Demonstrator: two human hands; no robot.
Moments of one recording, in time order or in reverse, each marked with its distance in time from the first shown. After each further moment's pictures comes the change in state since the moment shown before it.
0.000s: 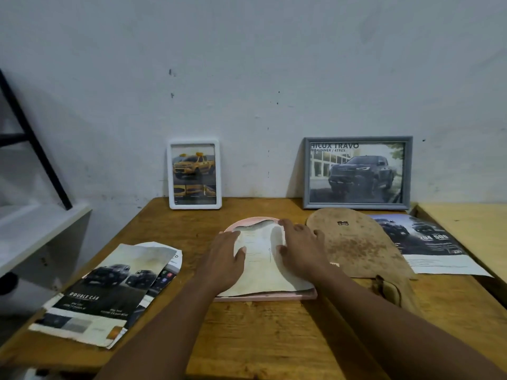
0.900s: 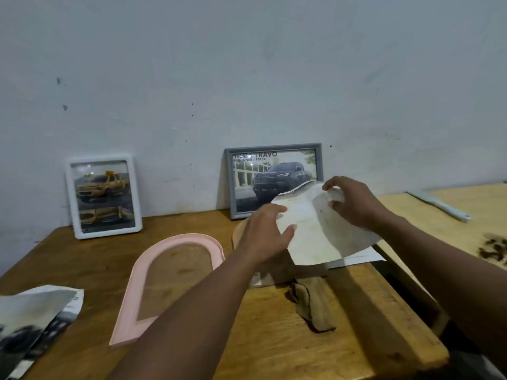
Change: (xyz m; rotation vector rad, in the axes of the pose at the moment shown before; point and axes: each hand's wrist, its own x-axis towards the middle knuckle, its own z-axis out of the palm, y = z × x) left_hand 0.049 0.232 0.071 -0.244 -0.006 0.469; right_hand -0.028 0.210 -0.177 0.104 0.276 0.218
